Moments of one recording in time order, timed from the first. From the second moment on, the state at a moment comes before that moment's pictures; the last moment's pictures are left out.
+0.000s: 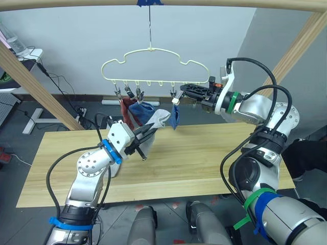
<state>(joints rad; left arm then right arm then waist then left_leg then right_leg) -0.20 0.46 -0.01 -0.09 -0.15 -0.25 -0.75 -1.08 0.00 -0.82 0.25 1.14 1.61 -0.24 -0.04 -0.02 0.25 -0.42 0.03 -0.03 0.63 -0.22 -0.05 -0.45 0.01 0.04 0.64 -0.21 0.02</state>
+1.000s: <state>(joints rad) -0.29 0.44 -0.03 -0.05 -0.15 -0.25 -0.73 -1.03 -0.02 -0.72 0.25 1.31 1.55 -0.35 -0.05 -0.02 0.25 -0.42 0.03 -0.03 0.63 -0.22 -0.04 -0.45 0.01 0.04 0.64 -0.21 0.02</state>
